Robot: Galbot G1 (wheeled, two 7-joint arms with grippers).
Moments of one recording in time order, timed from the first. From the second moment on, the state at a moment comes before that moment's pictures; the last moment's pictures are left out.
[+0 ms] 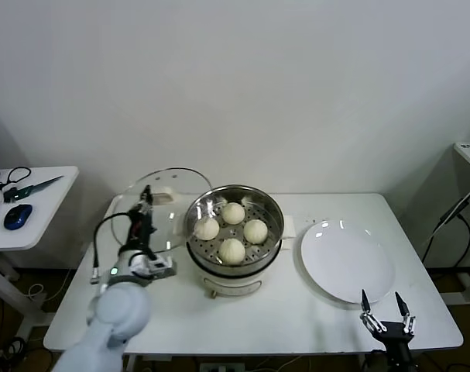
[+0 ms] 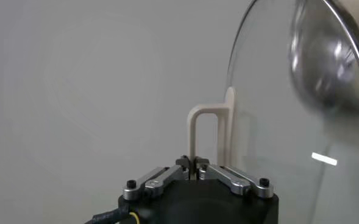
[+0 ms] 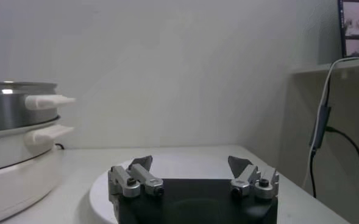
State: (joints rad) left arm 1.12 -1.16 -0.22 -2.02 1.17 0.53 0.12; right arm -1.68 1.32 0.71 1.74 0.33 0.36 -0.05
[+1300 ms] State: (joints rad) left arm 0.97 -1.48 0.08 -1.76 1.50 0.67 0.20; right arm -1.69 1.31 0.69 1.71 0.36 0.40 -0.03
